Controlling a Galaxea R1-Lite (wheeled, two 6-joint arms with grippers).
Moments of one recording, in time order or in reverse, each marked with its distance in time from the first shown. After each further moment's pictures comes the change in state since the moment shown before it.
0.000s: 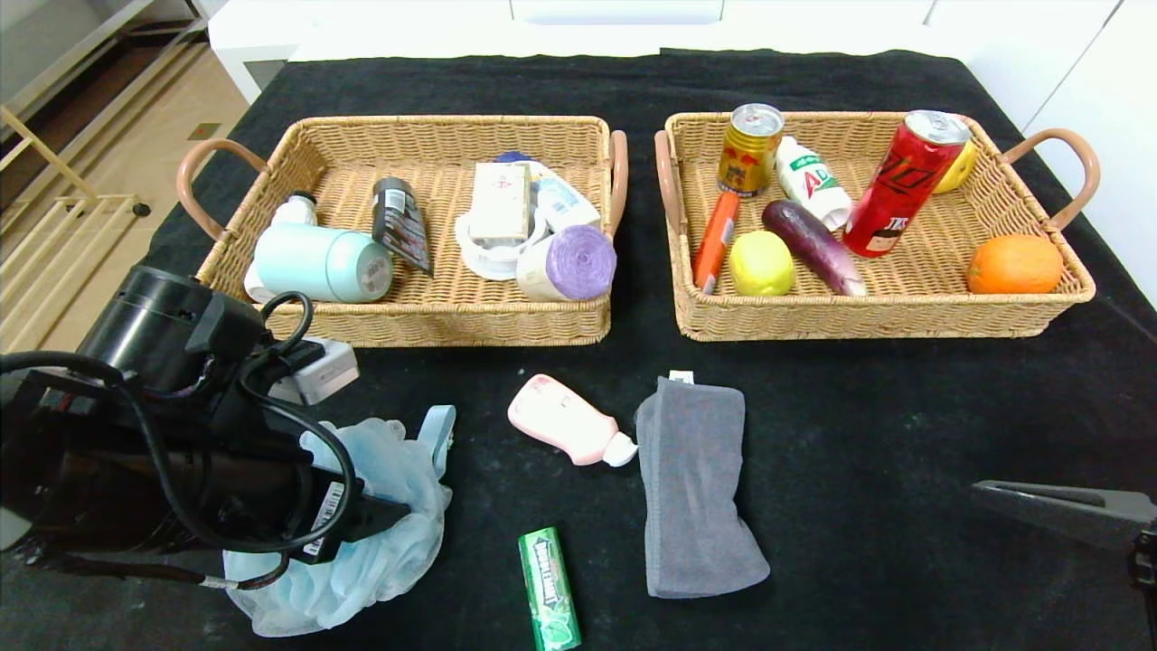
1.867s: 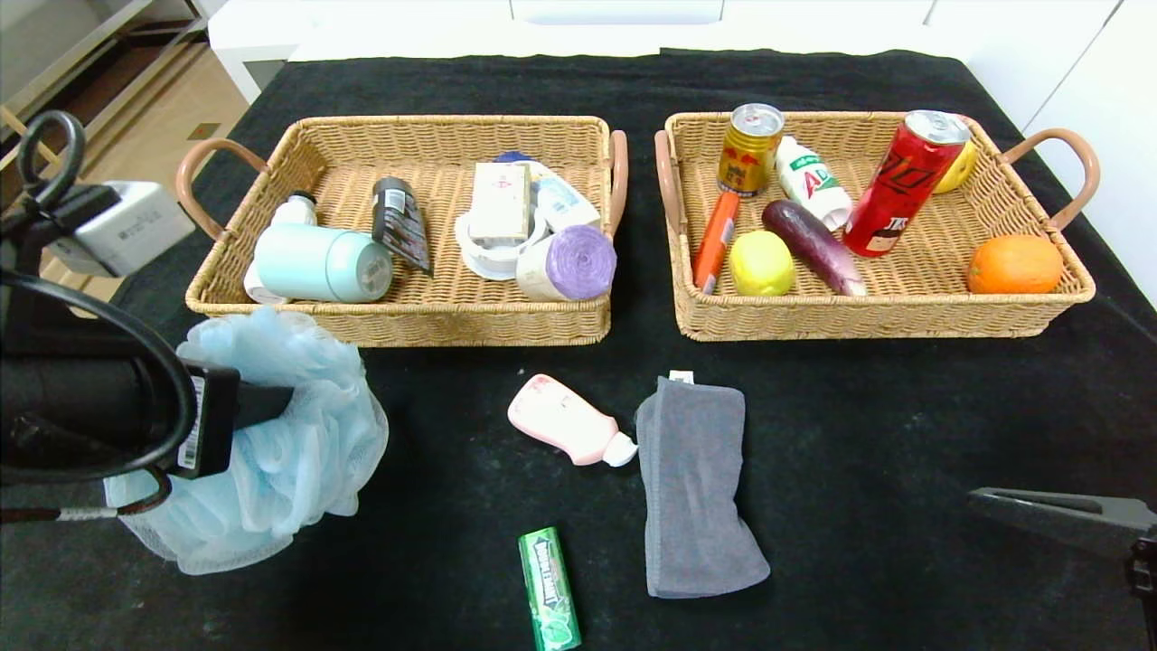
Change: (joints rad) left arm 0.010 -0.209 -0.134 -0.008 0.025 -0.027; right arm 0.005 -0.001 0.008 0.002 0.001 0.000
